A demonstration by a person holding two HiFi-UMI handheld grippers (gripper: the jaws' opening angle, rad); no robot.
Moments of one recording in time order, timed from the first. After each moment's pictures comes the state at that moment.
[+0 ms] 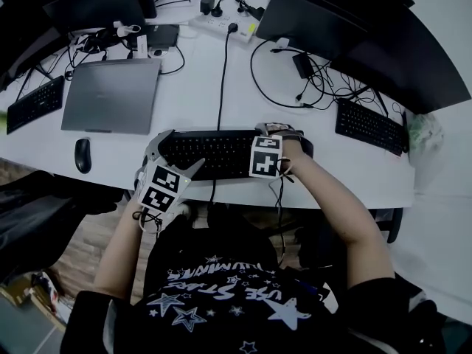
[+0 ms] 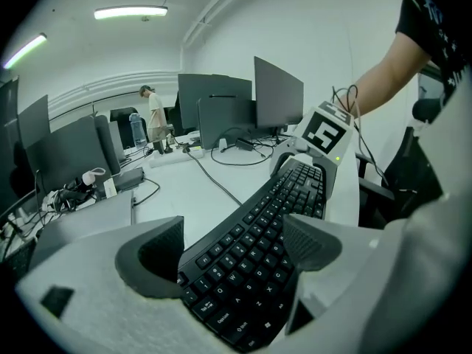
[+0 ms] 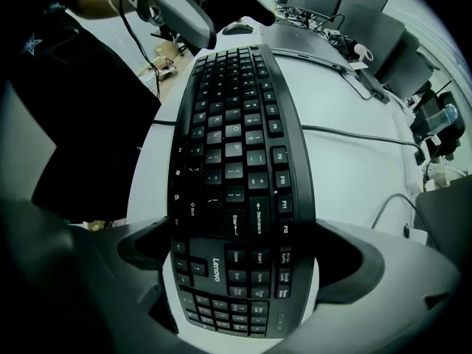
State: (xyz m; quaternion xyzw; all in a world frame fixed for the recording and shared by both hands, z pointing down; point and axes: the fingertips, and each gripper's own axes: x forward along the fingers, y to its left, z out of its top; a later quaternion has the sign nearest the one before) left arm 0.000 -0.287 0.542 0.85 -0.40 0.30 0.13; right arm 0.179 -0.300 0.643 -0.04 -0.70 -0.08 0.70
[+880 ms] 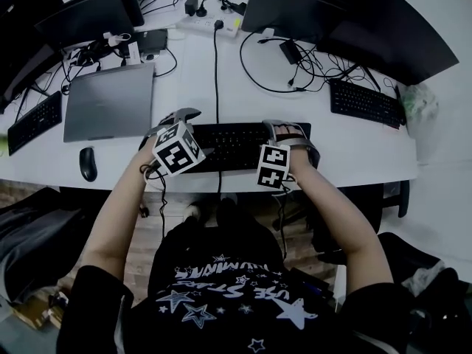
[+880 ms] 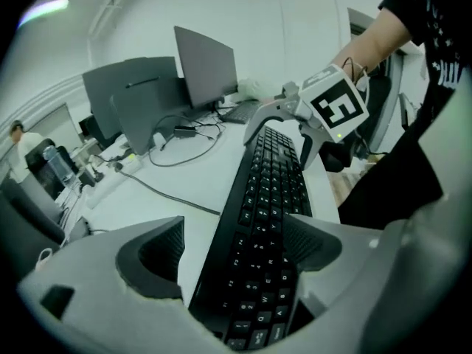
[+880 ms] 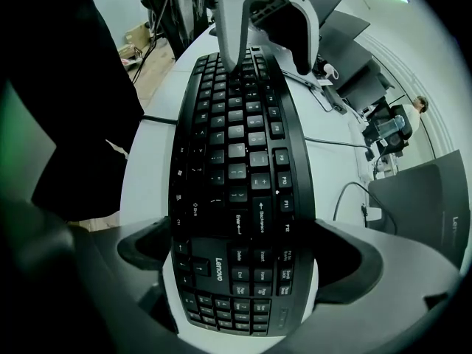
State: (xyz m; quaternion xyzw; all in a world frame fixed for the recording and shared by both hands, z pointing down) left arm 0.044 -0.298 0.557 0.88 -0.16 0.45 0.03; right arm 0.182 -0.264 0.601 0.09 -0.70 -0.11 0.70
